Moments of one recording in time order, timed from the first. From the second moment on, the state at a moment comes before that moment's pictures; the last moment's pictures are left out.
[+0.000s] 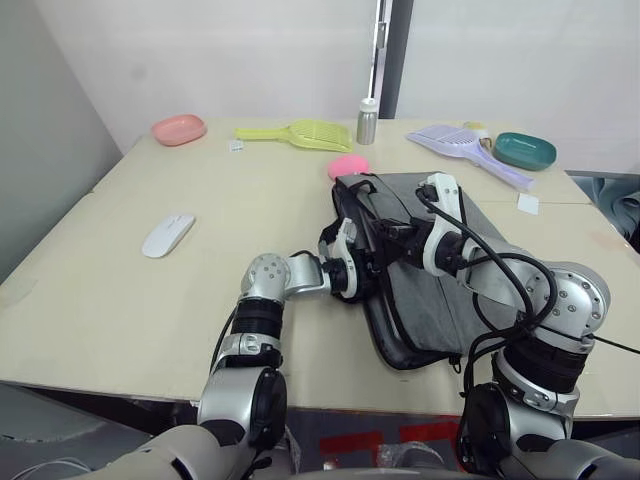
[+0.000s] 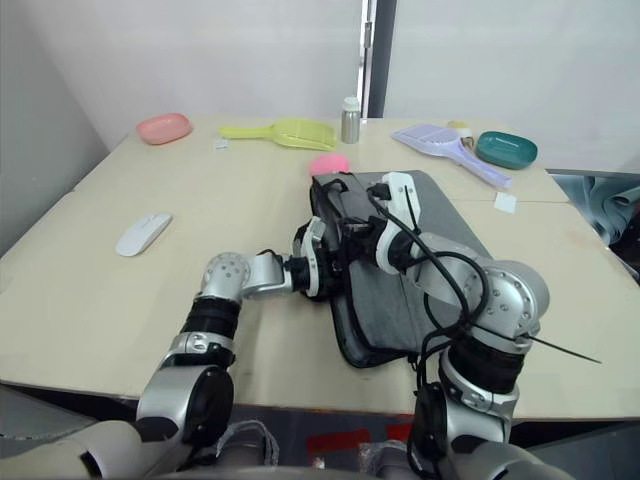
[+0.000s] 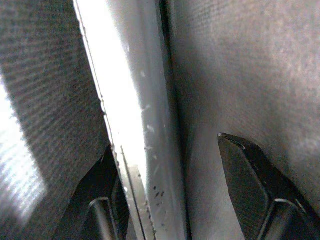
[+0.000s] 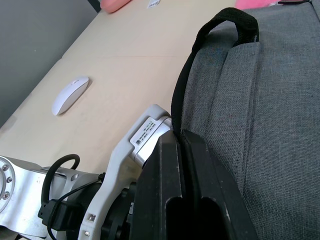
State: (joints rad) left arm -0.74 -0.12 0.27 0.45 -0.94 1.34 -0.25; right arm -0.62 -0.08 -0.41 -0.54 0.86 1.61 -0.03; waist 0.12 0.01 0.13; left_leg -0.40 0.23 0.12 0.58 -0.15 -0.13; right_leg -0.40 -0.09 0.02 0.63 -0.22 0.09
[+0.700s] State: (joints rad) left arm -0.74 -0.11 0.38 0.40 -0.95 1.50 -0.17; right arm -0.61 -0.13 -0.35 -0.52 0.83 1.61 0.03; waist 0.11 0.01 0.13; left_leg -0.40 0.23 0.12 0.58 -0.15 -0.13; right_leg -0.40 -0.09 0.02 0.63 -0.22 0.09
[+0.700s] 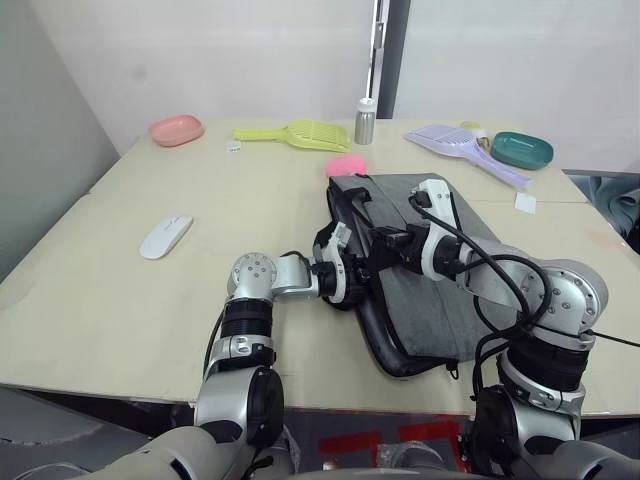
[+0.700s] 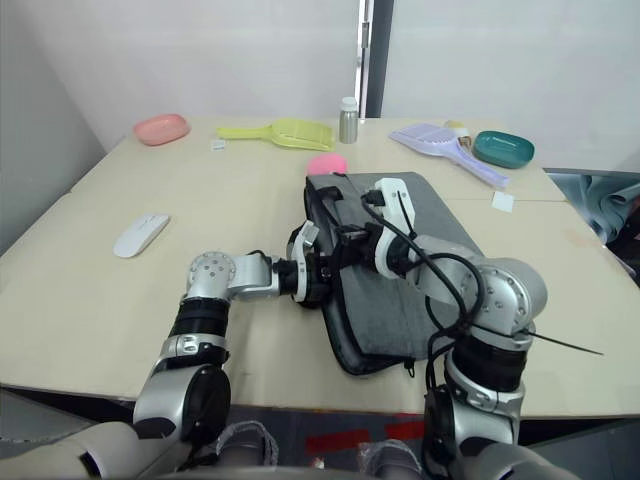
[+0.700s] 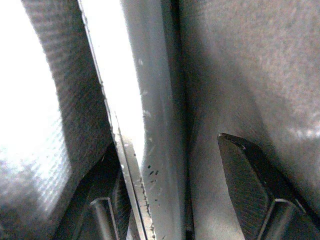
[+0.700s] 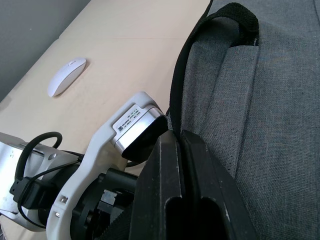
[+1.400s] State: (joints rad) left arm -0.73 -0.11 0.34 0.40 -0.94 1.45 -0.21; right arm -0.63 -0.12 -0.39 -0.52 0.78 1.61 0.06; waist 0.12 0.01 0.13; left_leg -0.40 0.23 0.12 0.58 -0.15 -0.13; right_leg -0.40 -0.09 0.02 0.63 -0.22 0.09
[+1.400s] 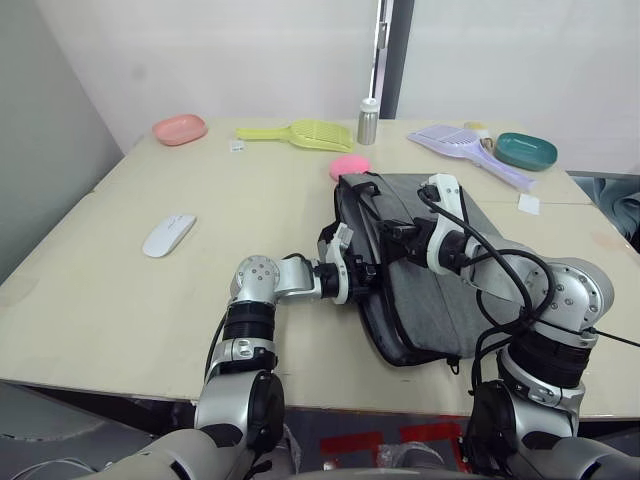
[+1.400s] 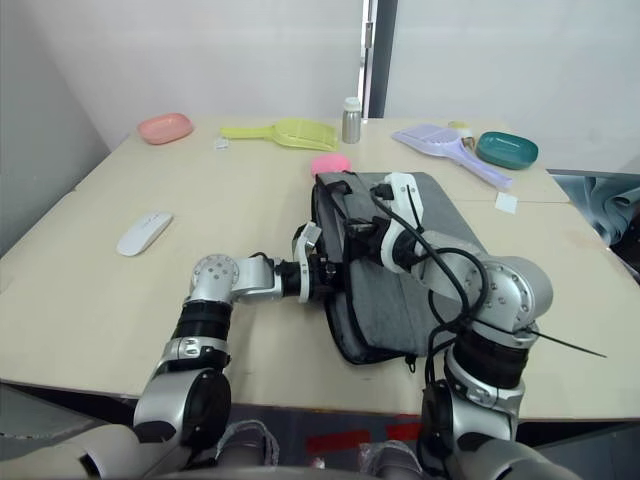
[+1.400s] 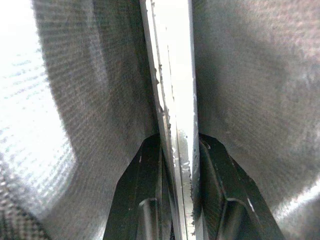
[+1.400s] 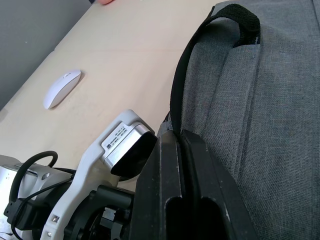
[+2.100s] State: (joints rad) left arm -0.73 -0.11 0.41 0.37 -0.94 1.53 -0.19; right arm -0.63 -0.14 -0.39 -0.52 0.72 1.61 0.10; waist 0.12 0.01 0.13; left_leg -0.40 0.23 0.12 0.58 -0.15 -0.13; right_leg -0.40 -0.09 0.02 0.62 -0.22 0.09
